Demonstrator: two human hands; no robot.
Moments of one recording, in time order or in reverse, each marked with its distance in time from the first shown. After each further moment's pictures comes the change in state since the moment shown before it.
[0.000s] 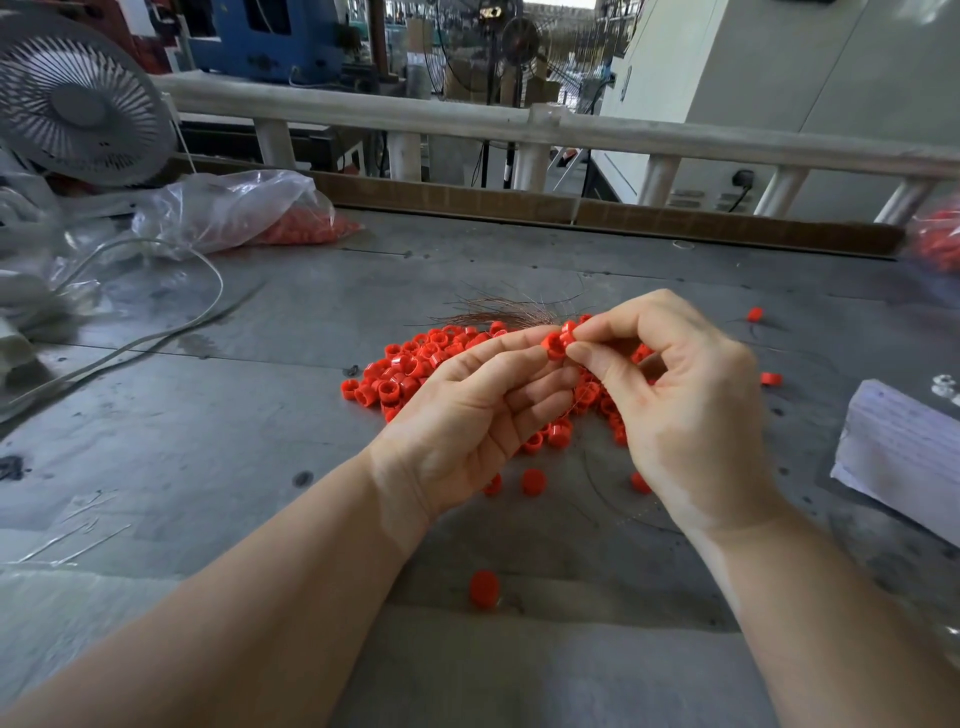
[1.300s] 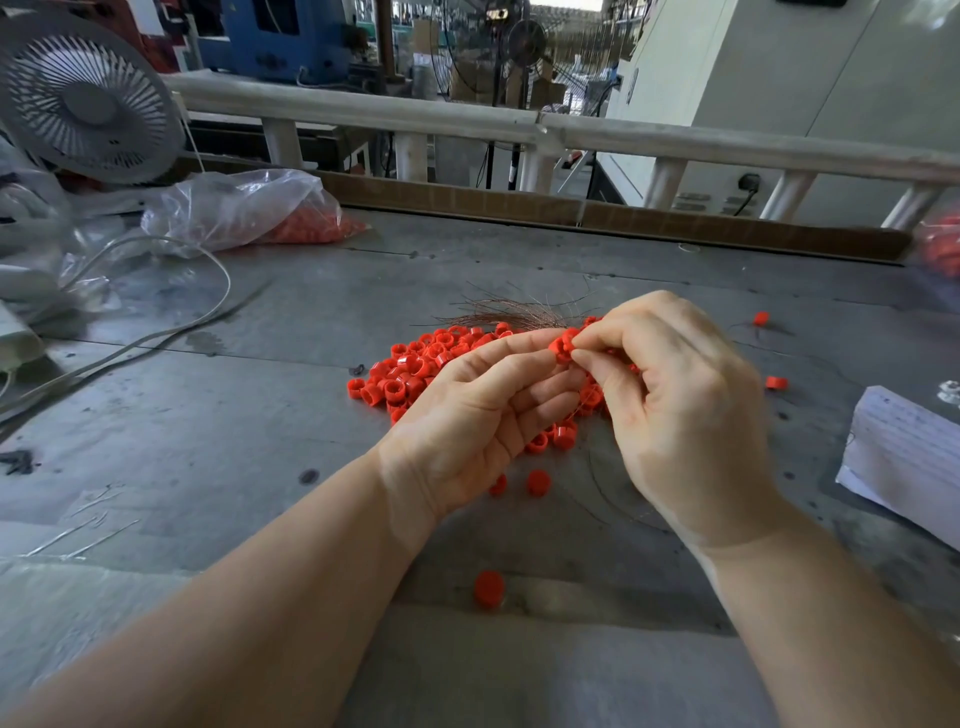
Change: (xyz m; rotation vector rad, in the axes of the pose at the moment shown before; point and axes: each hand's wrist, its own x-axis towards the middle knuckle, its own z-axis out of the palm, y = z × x) left_hand 0.000 -0.001 -0.001 0.002 -0.006 0.022; right_hand -0.002 -0.003 -0.002 -0.279 -0.018 -0.206
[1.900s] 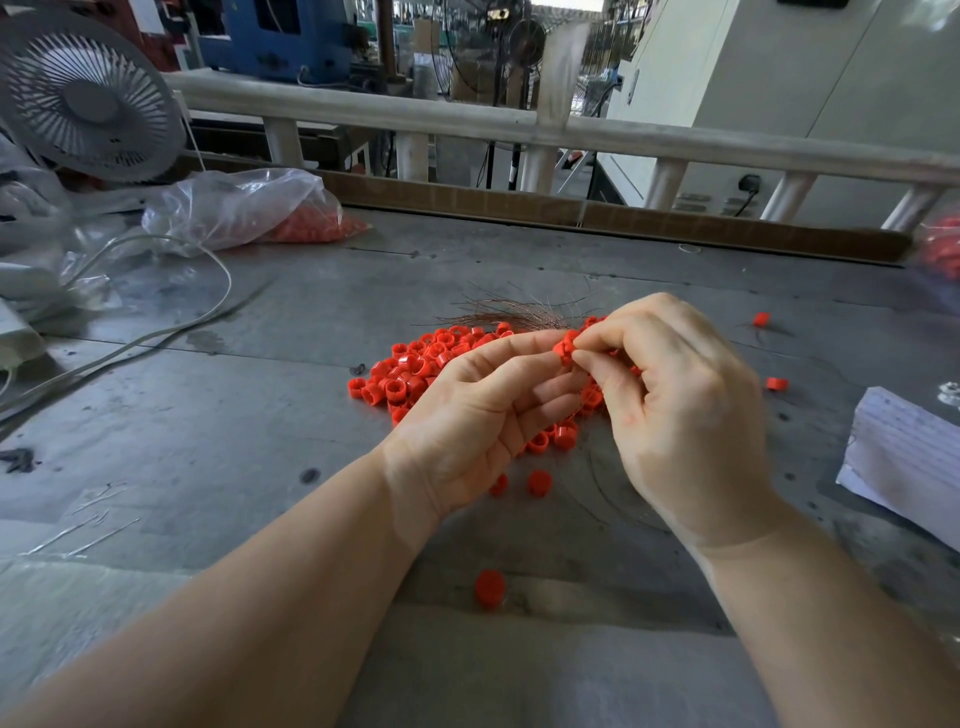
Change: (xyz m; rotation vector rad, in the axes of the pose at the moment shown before) left_hand 0.001 -0.002 0.000 0.038 0.010 0.017; right_hand -0.001 -0.001 0.001 -0.011 0.004 0.012
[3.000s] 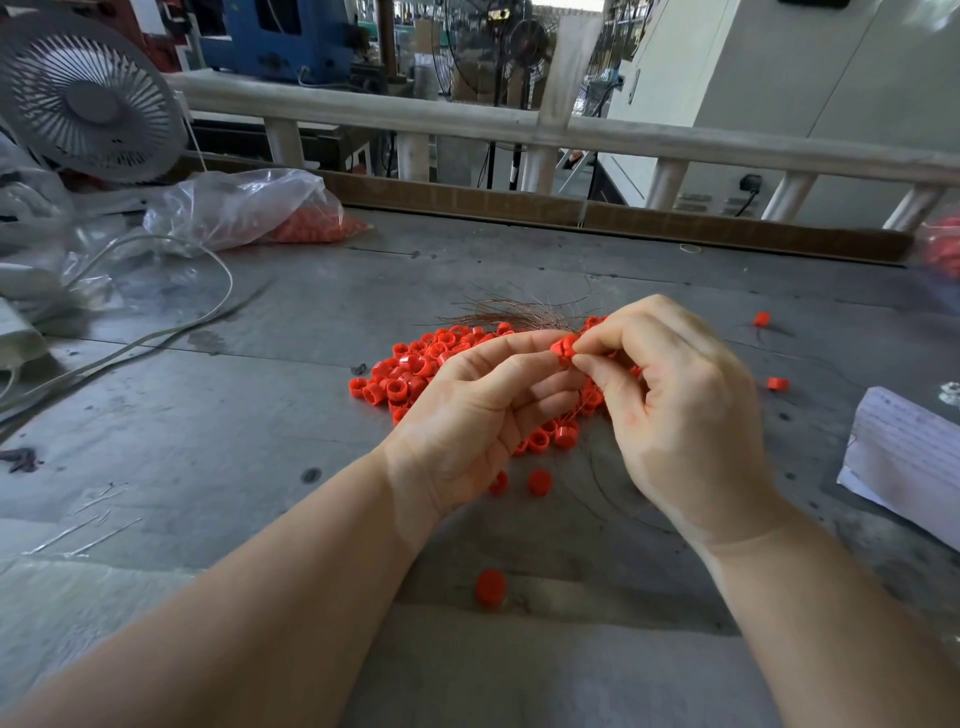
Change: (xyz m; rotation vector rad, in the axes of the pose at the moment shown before) left_hand 0.000 0.000 -0.001 0.022 0.019 0.035; right_hand 0.001 0.001 -0.002 0.065 -0.064 0.037
